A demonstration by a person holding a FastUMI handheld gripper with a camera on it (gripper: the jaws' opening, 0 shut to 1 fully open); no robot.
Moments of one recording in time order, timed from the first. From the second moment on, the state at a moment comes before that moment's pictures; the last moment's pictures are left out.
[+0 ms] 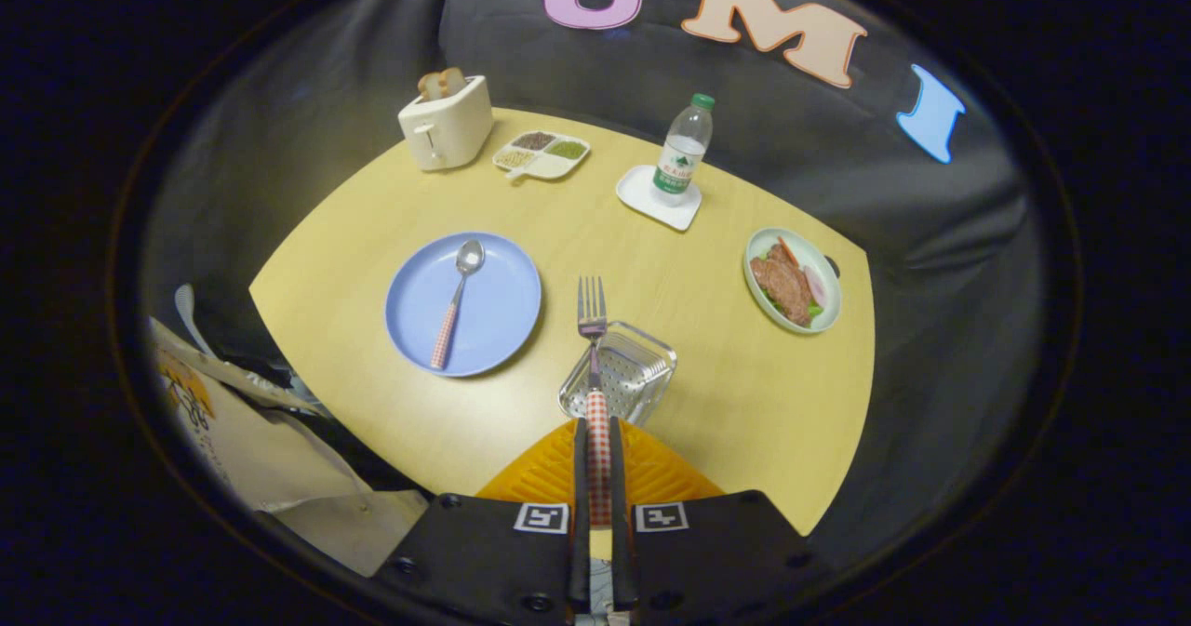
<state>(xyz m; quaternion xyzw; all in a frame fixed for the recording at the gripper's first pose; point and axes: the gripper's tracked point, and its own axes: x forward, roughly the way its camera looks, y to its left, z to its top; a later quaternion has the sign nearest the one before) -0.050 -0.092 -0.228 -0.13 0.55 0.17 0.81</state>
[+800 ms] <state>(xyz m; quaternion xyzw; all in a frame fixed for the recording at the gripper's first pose) -0.056 -0.118 -0.275 -0.16 0.66 0.18 0.71</state>
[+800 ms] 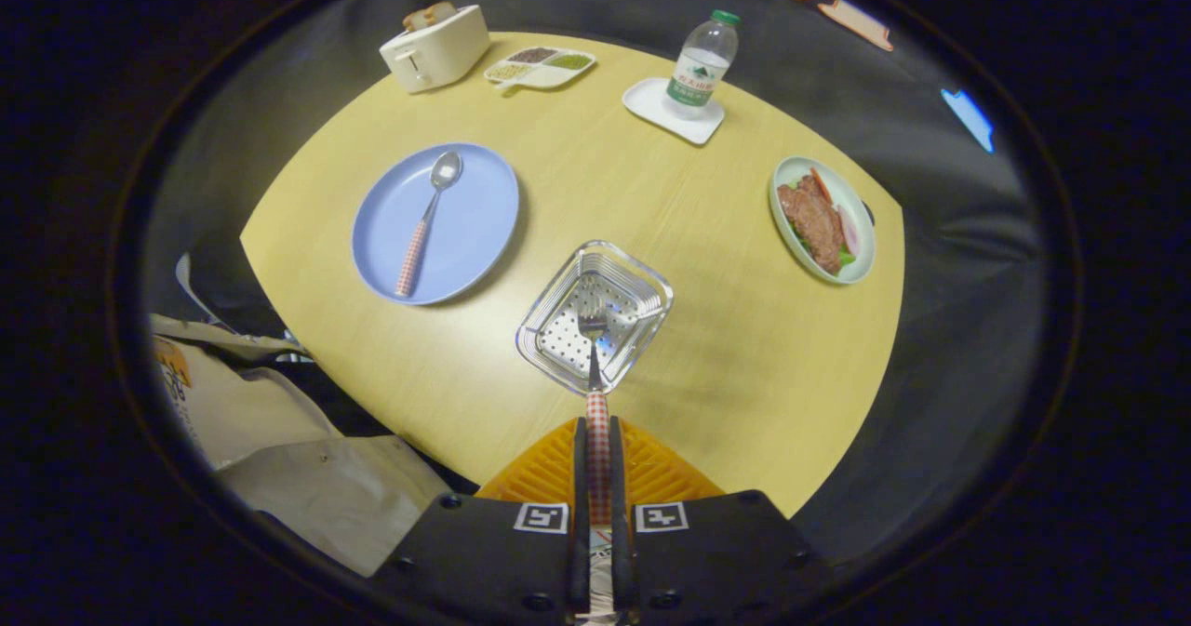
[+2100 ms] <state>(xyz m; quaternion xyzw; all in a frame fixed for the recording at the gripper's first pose) -0.001 -0.052 -0.236 -0.04 0.47 0.16 0.87</state>
